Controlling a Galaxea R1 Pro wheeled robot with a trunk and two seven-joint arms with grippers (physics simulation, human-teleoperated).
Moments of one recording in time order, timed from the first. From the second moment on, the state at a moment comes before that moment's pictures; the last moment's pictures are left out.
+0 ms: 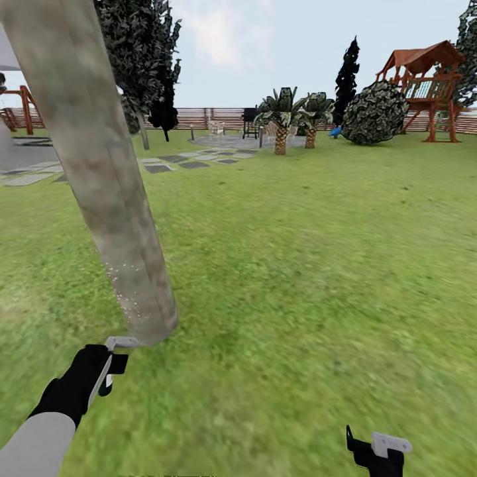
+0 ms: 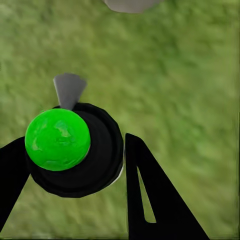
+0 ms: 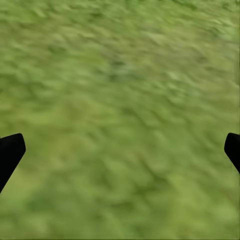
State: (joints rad) left arm -0.63 0.17 0.13 -0.81 -0.19 0.76 -0.04; right arm -0.39 -0.12 -0.16 -0.17 0.01 -0.58 -0.10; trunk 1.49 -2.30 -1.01
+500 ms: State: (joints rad) left arm -0.63 0.17 0.13 -0.81 -0.20 0.76 -0.04; right arm -0.39 -0.12 -0.16 -0.17 0.01 -0.58 -0.10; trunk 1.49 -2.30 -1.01
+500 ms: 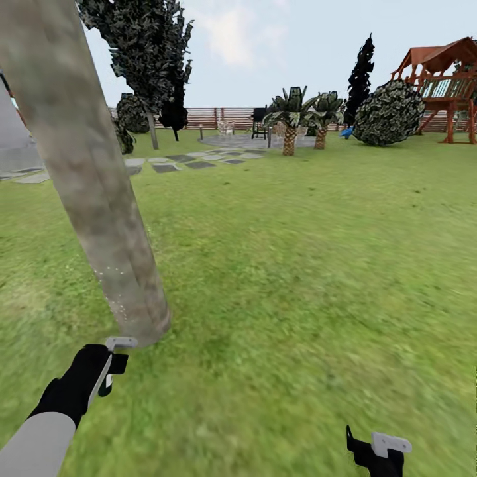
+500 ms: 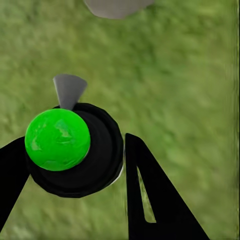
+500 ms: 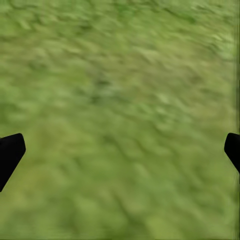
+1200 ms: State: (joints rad) left arm -0.63 0.17 0.13 -0.81 -0.20 0.76 -0.04; right arm -0.39 -0.12 -0.16 -0.17 0.01 -0.58 -0.10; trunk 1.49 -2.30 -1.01
